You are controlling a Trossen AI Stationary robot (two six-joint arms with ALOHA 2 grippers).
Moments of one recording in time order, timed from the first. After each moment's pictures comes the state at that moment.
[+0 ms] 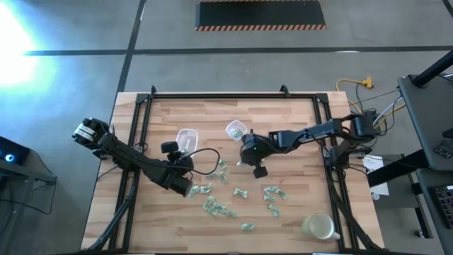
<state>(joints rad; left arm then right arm) -0.44 1.48 0.89 -0.98 -0.73 -0.67 -0.04 1.70 0.93 -0.16 -0.09 -0.35</state>
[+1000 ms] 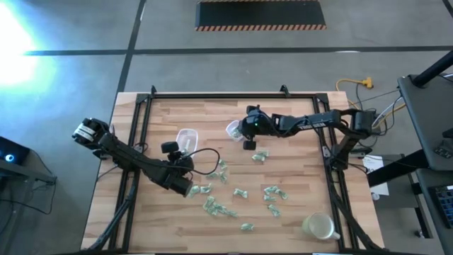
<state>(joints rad) -0.44 1.48 0.88 -0.97 -0.73 -0.67 -0.27 1.72 0.94 0.06 0.15 -0.35</state>
